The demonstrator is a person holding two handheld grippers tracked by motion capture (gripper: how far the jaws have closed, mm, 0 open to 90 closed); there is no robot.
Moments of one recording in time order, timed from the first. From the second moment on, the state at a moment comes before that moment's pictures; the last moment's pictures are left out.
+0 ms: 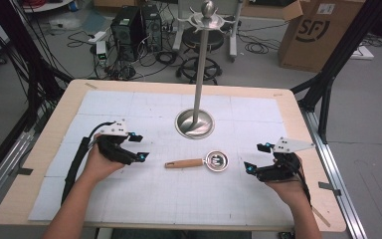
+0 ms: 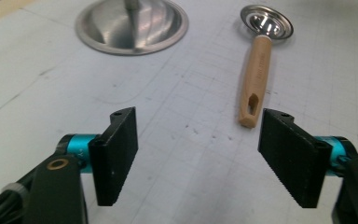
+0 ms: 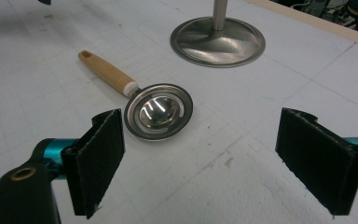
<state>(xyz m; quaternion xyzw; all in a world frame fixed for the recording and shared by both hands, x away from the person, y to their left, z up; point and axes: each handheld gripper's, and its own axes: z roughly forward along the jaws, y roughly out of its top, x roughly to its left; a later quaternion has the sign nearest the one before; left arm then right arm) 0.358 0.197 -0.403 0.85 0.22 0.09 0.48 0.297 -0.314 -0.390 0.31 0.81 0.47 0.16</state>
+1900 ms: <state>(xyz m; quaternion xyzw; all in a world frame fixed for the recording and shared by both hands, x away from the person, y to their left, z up) 0.338 0.238 -0.401 0.81 0.23 0.11 0.52 0.329 -0.257 -0.362 0.24 0.85 0.45 0.15</state>
